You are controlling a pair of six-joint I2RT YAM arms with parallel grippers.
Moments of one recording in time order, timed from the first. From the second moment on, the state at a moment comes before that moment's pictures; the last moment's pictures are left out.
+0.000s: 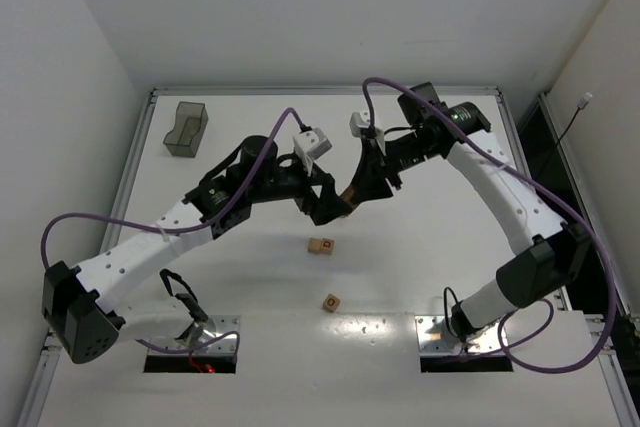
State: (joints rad) left arm -0.75 1.19 1.06 -0.15 0.47 -0.17; right arm 0.41 1.53 1.56 -1.18 -1.11 -0.88
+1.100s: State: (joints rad) left arm -0.06 1.29 1.05 -0.48 0.13 -0.22; right arm 0.54 1.96 1.93 -1.21 -0.44 -0.73
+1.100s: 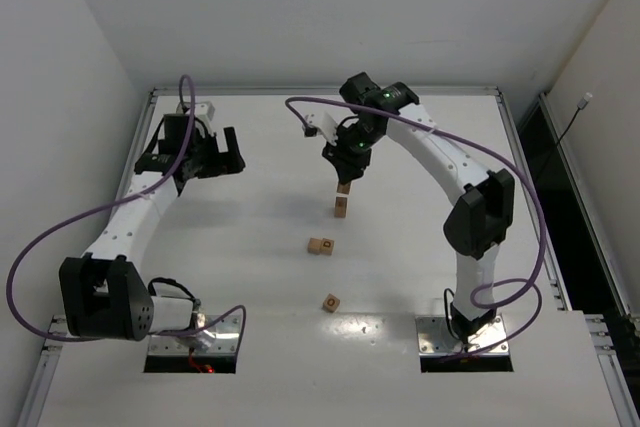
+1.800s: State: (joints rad) left arm -0.02 1.33 1.09 -0.46 0.20 -0.24; right arm 0.58 1.95 1.71 -1.00 -0.37 -0.71
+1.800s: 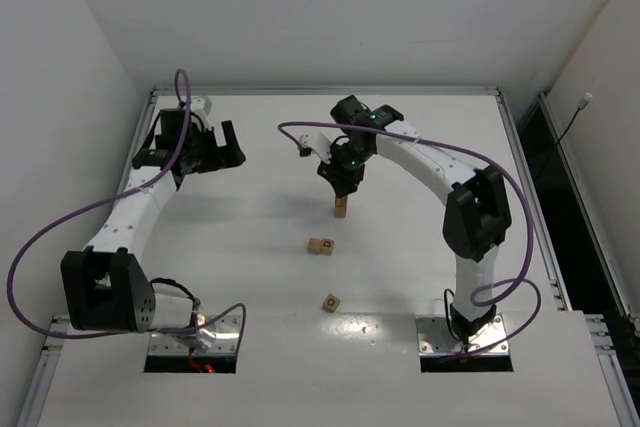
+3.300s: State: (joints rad) left arm -0.02 1.40 1.09 -0.45 0.24 -0.24; right arm 0.59 1.92 1.61 -0.90 -0.33 -0.82
